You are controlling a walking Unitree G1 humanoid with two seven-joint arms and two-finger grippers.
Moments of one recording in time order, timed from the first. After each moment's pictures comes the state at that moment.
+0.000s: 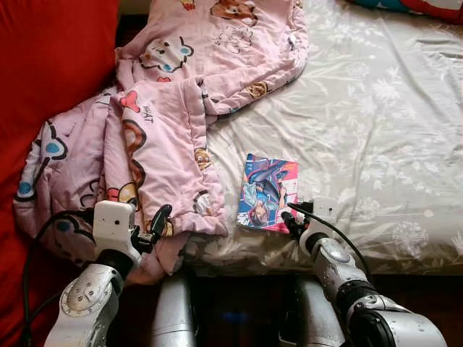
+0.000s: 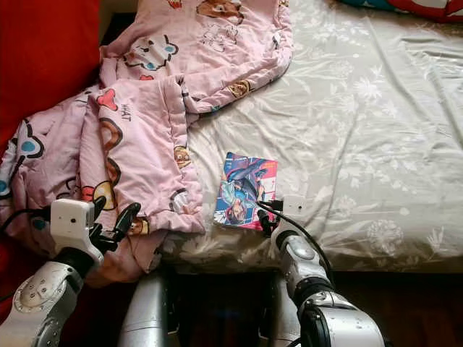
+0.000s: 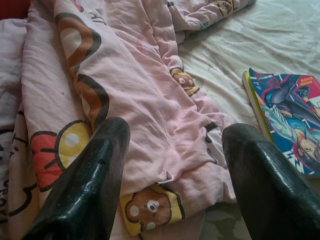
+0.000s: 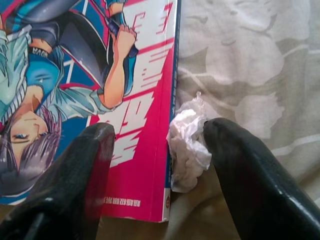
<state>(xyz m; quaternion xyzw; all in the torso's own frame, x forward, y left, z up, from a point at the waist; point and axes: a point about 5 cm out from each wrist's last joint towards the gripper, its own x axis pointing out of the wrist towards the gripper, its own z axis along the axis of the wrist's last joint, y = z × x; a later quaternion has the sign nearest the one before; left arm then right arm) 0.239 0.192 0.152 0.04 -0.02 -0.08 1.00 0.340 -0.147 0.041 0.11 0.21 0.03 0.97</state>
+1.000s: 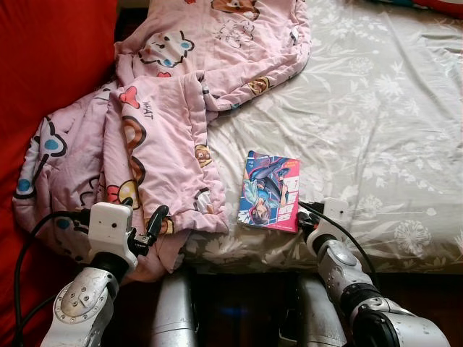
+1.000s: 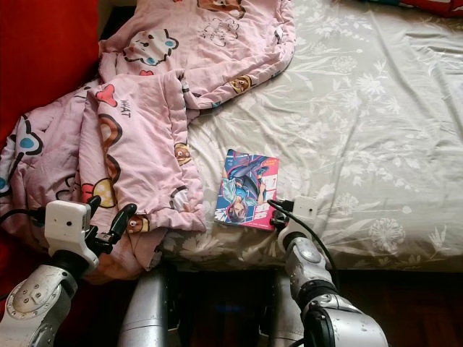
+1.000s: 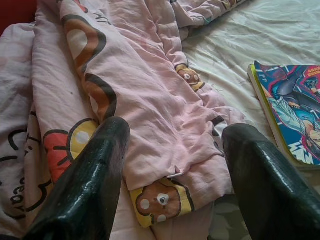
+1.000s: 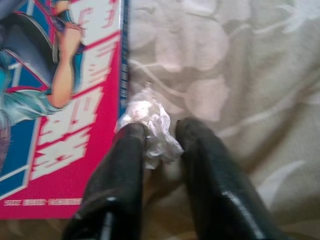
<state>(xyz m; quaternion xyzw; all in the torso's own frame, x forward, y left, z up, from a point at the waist) 0.233 0.194 0.155 0.06 -0.02 -0.08 0.99 0.334 -0.163 0.035 0.14 0.21 -0.02 0.97</state>
